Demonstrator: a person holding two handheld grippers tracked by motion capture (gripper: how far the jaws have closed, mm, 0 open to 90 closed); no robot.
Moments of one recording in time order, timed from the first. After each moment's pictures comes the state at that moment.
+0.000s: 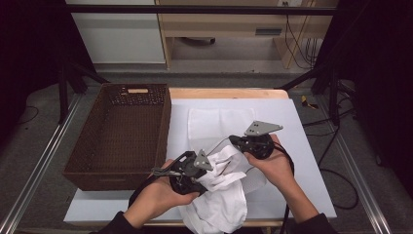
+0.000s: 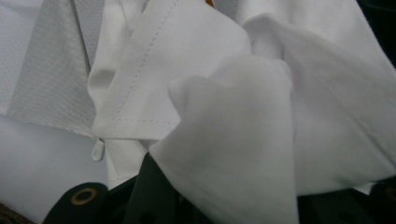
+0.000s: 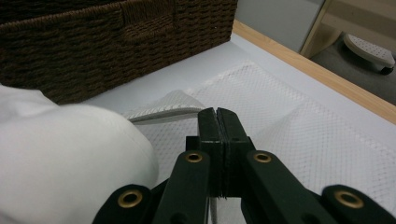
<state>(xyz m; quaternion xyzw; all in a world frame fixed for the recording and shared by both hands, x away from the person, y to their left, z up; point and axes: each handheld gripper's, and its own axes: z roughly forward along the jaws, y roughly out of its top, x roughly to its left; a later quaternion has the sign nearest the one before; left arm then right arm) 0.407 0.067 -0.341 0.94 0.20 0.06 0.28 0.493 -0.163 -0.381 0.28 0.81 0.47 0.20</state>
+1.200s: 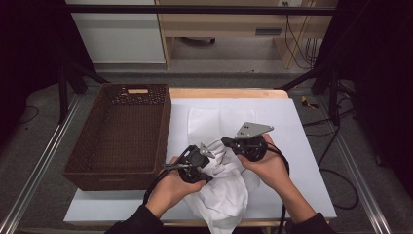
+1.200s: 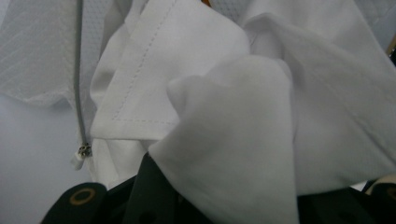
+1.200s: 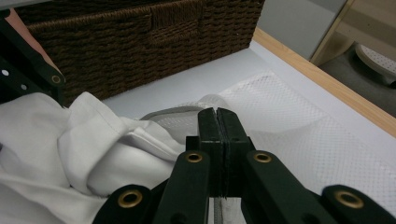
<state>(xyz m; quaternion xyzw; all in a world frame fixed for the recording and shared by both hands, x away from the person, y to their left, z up) 0.445 0.055 -0.383 0.91 0.29 0.06 0.29 0.483 -0.140 -0.369 0.24 0.83 0.45 0.20</state>
